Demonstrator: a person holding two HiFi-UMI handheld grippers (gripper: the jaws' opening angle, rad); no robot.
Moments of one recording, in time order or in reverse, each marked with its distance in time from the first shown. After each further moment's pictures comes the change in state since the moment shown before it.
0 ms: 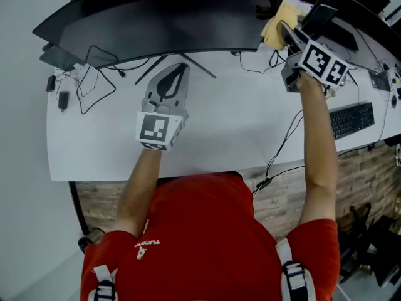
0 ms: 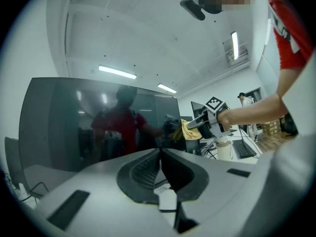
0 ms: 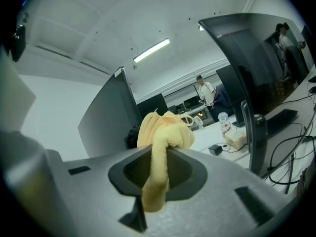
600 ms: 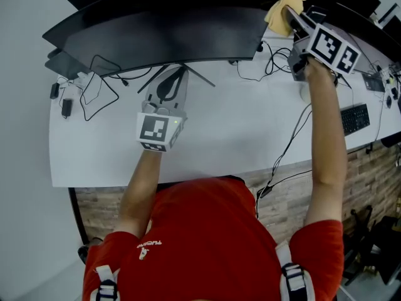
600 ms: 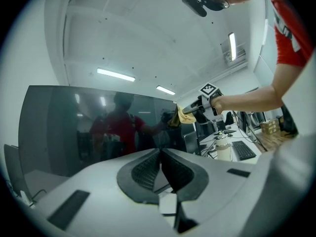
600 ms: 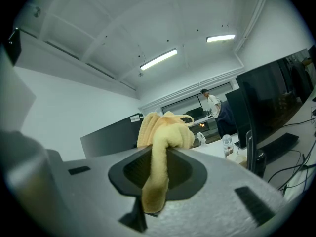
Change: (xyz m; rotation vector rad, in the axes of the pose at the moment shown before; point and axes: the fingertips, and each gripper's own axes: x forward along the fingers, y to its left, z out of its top) left arm -0.004 0.003 0.022 0.018 -0.016 -0.013; right arm -0.020 0.037 0.093 -0.082 -0.085 0.000
